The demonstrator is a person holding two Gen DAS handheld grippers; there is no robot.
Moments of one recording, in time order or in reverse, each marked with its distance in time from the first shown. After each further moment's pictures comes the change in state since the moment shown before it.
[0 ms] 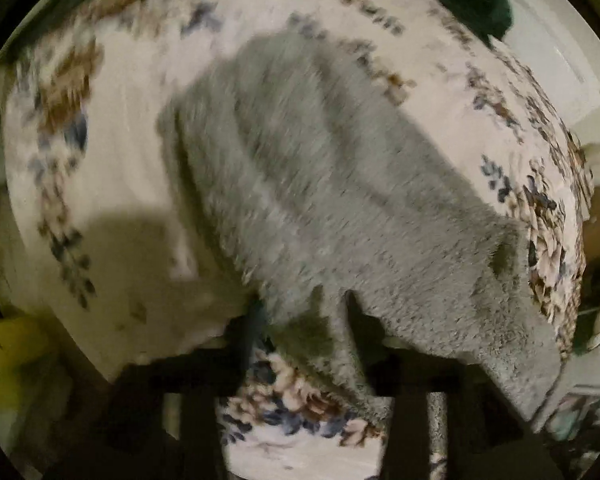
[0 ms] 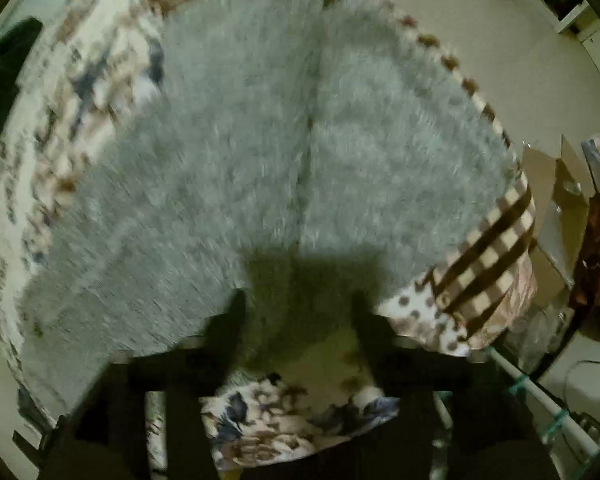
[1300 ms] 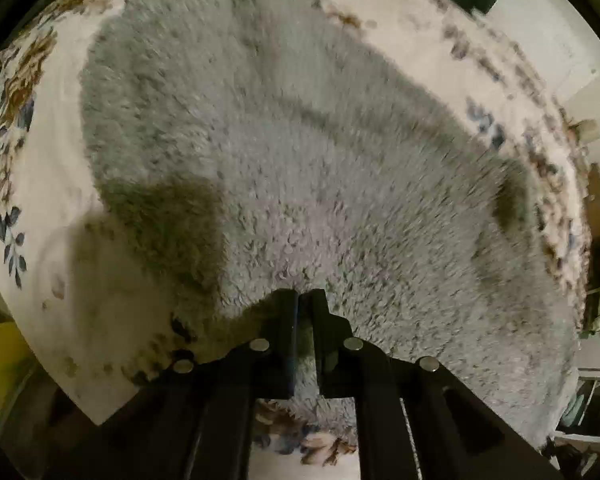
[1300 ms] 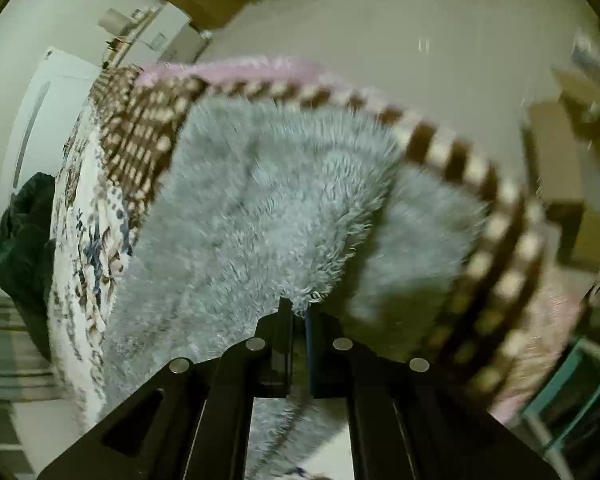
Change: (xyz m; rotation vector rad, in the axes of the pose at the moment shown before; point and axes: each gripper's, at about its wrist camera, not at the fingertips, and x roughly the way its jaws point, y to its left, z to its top) left arm 0.052 -0.028 -0.041 0.030 0.013 -0.041; right arm -0.008 -0.123 0.020 0.358 -0.261 0.243
